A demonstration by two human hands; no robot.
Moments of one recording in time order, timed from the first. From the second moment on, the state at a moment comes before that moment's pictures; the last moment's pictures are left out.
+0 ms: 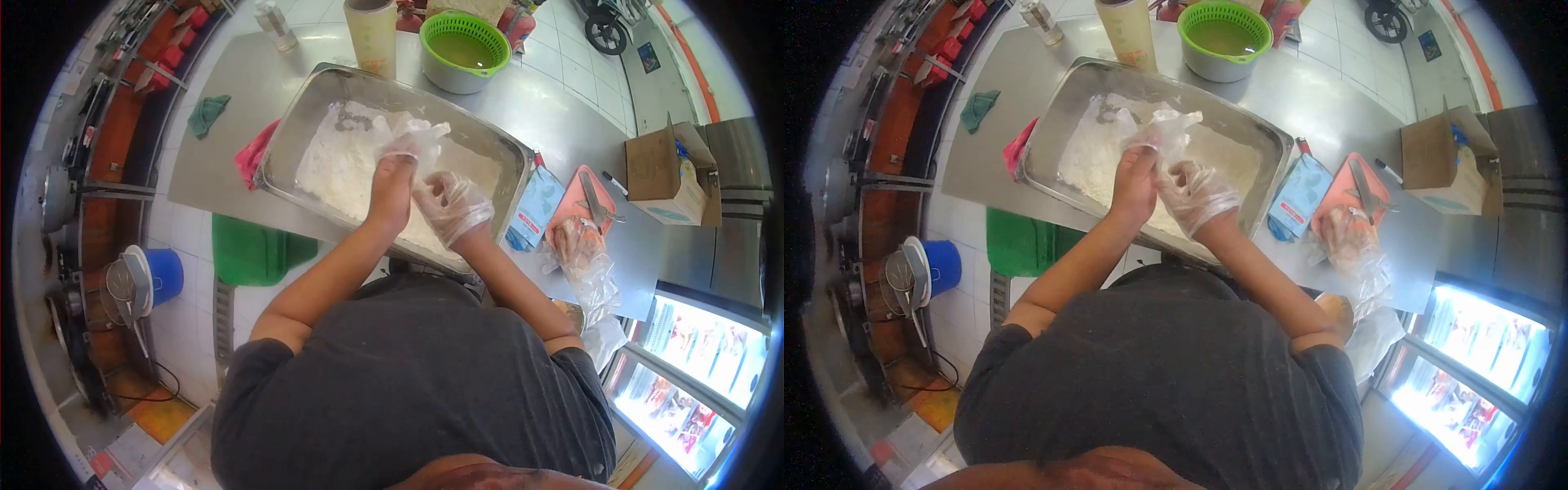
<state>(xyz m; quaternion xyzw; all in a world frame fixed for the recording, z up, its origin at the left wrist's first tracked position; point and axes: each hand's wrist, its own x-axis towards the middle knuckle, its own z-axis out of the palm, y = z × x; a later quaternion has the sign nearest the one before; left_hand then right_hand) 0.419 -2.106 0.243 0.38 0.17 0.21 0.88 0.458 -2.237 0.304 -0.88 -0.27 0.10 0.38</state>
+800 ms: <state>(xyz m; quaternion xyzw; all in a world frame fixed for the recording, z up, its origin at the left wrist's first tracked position) 0.437 -2.083 0.250 0.16 0.21 0.12 0.96 0.466 -2.243 0.292 -0.85 -0.46 -0.05 0.25</state>
